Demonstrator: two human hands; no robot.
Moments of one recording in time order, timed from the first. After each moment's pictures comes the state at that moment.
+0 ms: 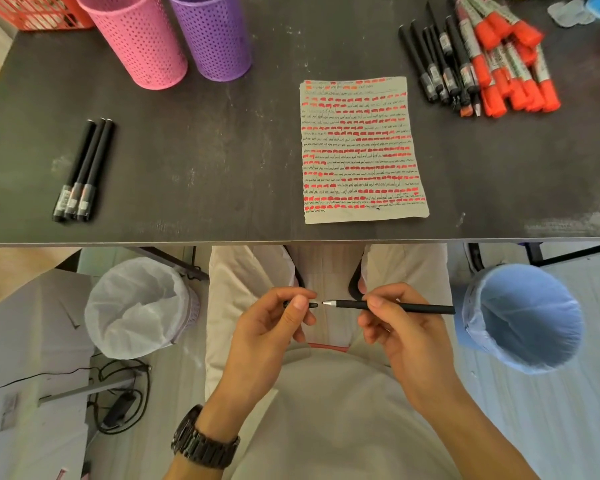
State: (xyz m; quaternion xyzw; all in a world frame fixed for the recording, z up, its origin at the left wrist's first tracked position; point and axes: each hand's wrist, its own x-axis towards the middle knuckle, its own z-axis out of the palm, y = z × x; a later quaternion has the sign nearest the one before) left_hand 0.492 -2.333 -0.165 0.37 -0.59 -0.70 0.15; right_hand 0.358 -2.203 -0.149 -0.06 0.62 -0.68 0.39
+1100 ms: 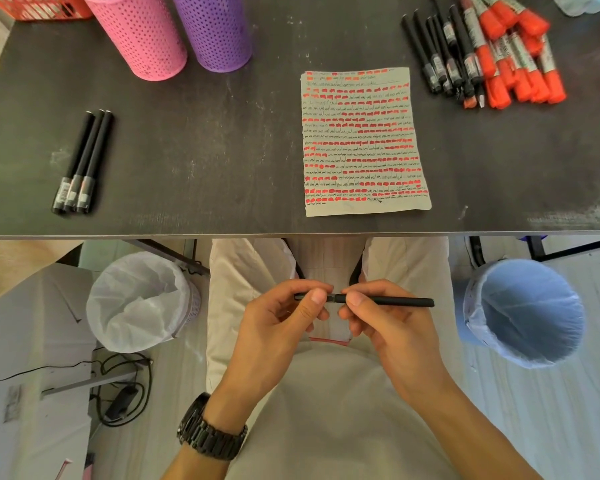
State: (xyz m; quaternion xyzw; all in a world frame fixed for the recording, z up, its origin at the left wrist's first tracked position) left_hand 0.483 -2.329 -0.148 0.35 -0.60 -0.70 0.14; right_hand 0.367 -2.212 -0.148 -0.09 0.61 -0.67 0.41
